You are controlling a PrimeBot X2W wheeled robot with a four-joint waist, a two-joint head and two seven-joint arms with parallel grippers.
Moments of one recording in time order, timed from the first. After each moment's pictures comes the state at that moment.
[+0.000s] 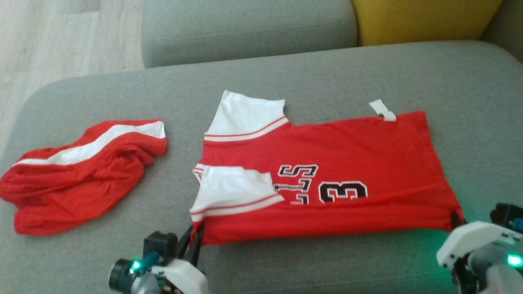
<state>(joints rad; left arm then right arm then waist) -0.05 0.12 -0.44 0.45 -0.25 0.03 -0.20 -0.18 -0.04 -0.37 0.64 0.10 0.13 0.19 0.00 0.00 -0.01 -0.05</state>
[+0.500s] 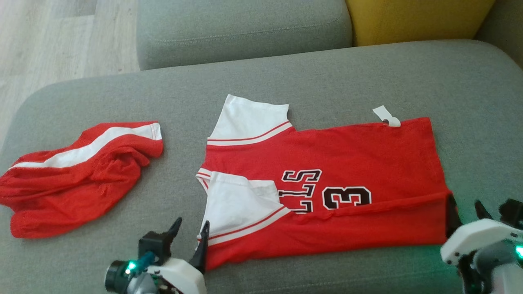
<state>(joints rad) -0.04 0.12 -0.43 0.46 -0.27 0.05 -0.21 -0.09 -0.04 -0.31 0.42 0.14 0.13 0.17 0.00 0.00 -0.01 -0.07</state>
